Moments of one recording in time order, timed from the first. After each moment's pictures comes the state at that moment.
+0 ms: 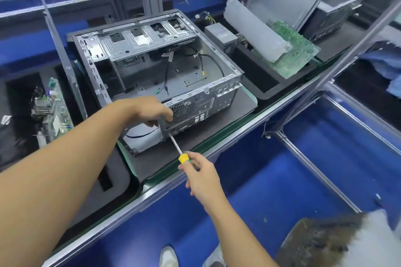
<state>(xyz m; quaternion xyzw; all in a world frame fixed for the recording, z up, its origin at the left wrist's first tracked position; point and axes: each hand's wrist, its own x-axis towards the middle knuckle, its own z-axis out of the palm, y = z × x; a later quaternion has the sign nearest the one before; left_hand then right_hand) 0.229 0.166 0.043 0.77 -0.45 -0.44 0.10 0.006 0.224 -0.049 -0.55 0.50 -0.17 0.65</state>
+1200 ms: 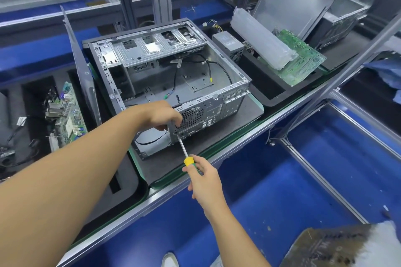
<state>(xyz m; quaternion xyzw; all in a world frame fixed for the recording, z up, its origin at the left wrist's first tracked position) 0.227 0.173 0.048 0.76 -0.43 -0.46 0.17 0.021 0.235 -0.047 -0.52 0.52 -0.20 0.65</state>
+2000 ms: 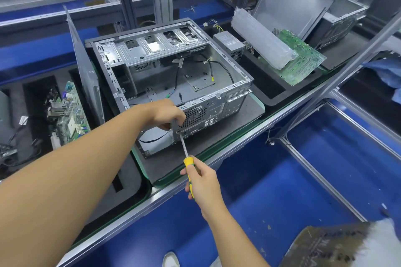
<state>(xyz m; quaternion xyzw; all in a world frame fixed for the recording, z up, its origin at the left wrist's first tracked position) 0.228 0.171 0.041 0.75 -0.43 -0.46 0.19 0.030 0.245 -0.053 -0.47 0.52 -0.20 0.68</state>
